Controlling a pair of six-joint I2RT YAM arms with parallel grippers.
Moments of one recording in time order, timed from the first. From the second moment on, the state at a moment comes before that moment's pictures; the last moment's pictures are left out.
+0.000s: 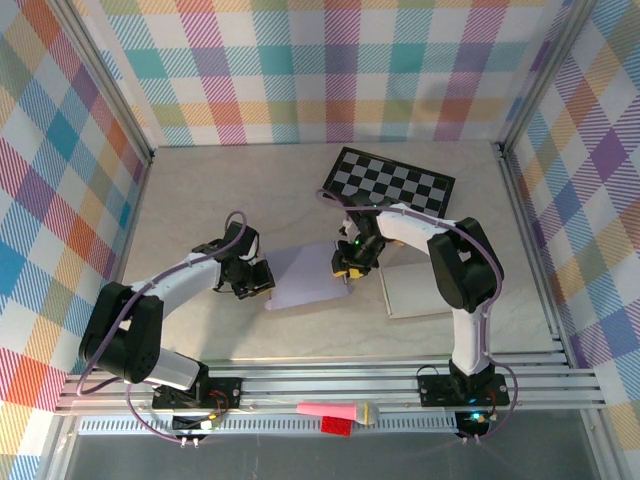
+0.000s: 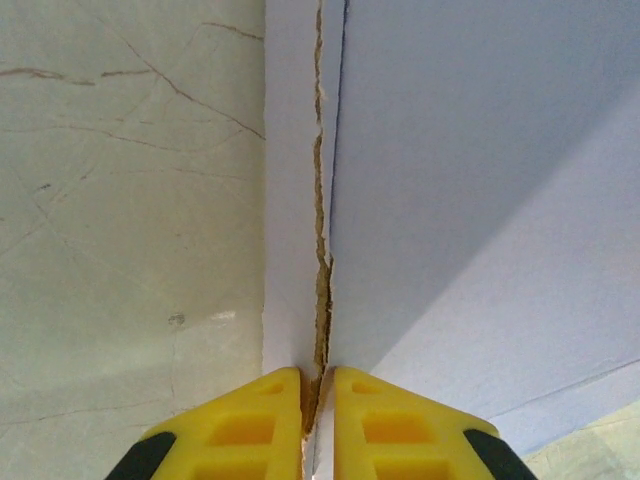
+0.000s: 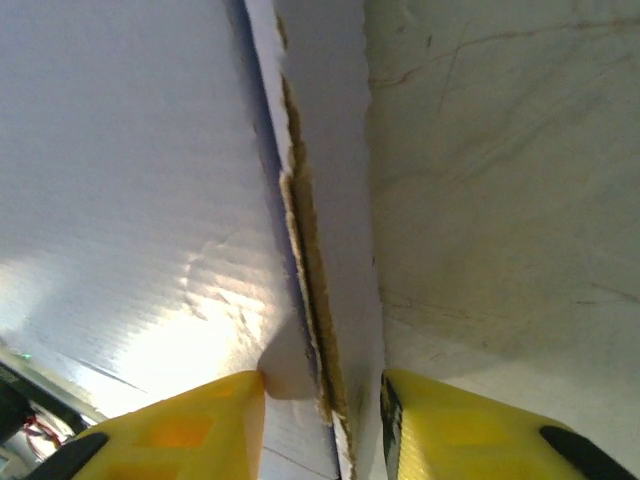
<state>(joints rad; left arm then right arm) -0.37 1.44 0.77 -0.55 0.28 -0.68 0.57 1.99 1.39 -0.85 -0.47 0.44</state>
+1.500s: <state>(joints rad) -0.19 1.35 0.56 -0.29 0.55 -0.69 0.48 2.13 1.53 -0.73 -0.99 0.35</state>
